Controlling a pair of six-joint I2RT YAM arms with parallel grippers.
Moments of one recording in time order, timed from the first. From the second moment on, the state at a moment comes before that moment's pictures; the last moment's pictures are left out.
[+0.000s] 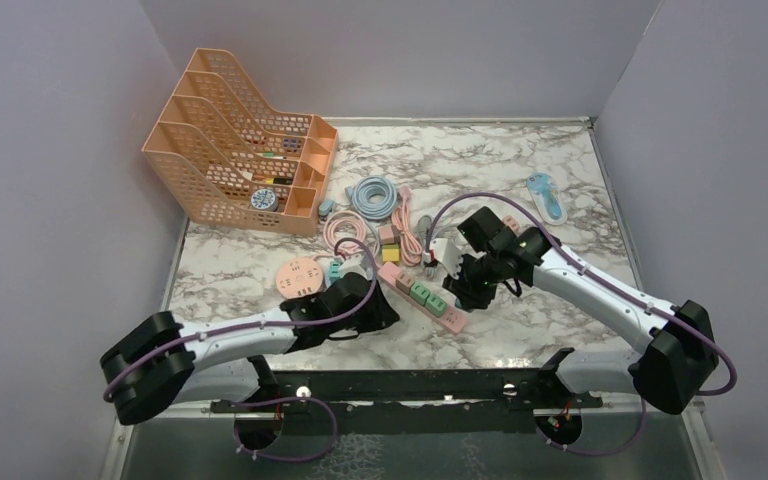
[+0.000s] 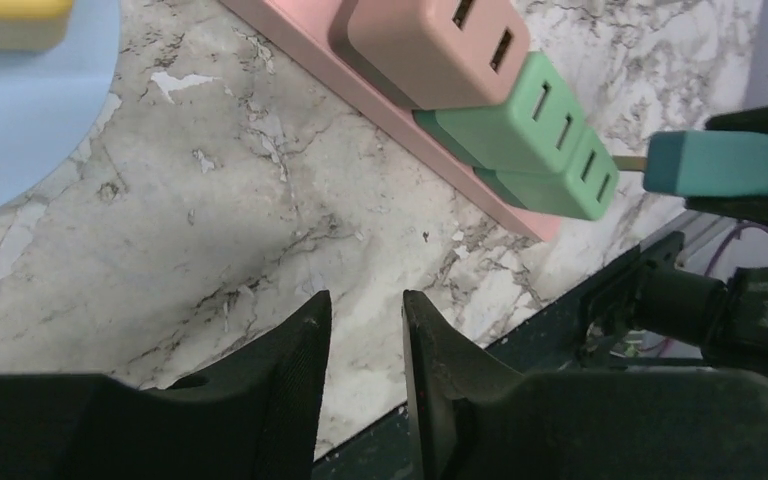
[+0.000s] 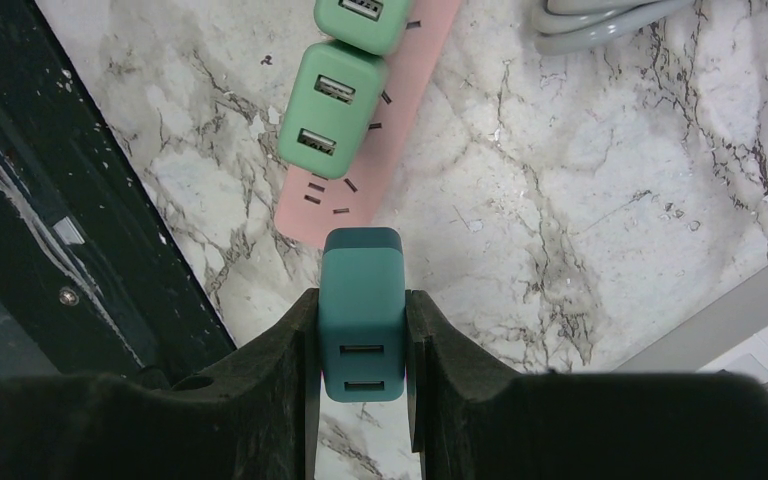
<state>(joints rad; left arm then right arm) -1.00 1.09 0.40 0.01 -0.06 -1.04 0.70 1.27 0.96 -0.90 -0.26 -0.52</state>
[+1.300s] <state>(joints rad) -1.08 1.65 0.67 0.29 -0.14 -1.19 0.70 1.30 0.97 -0.89 -0.24 -0.46</state>
